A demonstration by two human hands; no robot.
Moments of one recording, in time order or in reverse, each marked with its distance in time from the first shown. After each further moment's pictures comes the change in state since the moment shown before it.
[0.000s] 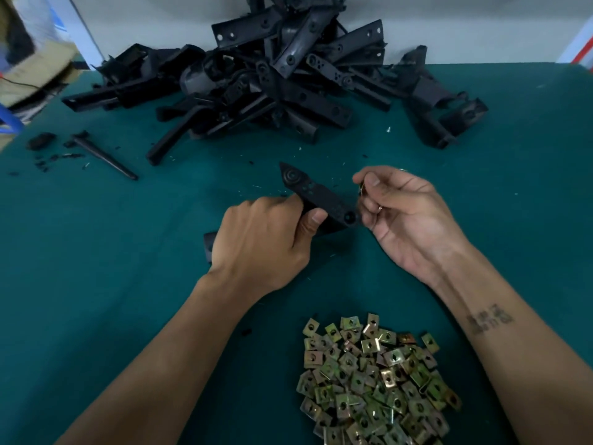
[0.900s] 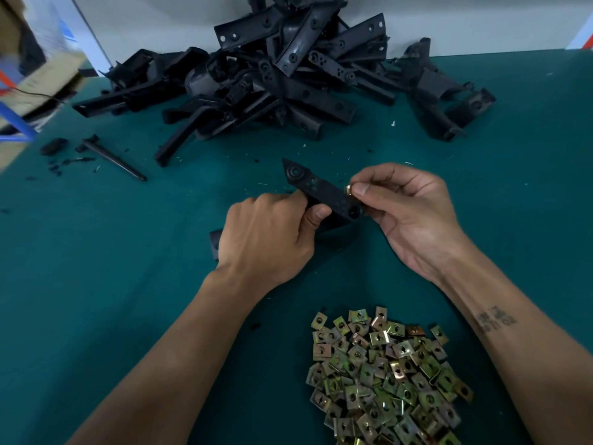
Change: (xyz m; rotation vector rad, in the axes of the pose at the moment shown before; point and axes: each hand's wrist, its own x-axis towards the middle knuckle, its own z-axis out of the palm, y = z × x) left_hand 0.000 0.000 0.001 -0.031 -0.001 -0.001; right_hand -0.008 0.005 0.006 -0.131 0.021 -0.110
